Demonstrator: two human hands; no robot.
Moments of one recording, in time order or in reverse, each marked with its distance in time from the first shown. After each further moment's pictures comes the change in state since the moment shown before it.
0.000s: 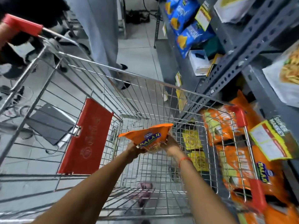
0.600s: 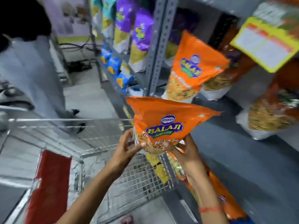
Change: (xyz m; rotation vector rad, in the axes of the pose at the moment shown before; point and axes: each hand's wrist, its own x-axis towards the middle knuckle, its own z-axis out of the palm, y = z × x) left_hand -0.192 0.183 0.100 -0.019 -0.329 0.592; right_hand -0.292 -0.069 -0.155 0.587 0.657 -0.437
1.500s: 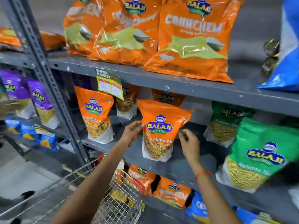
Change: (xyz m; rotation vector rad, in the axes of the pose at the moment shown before) left_hand 0.086 0.090 0.244 0.083 -0.596 0.075; right_hand -0.054 -0.013 -0.210 -0.367 0.910 -0.079
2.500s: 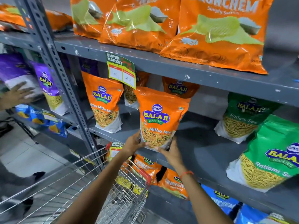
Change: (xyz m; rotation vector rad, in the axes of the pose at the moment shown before) left_hand -0.025 -0.066 -0.041 0.444 -0.098 -0.062; right_hand -0.041 0.037 0.089 0.032 -0.385 0.203
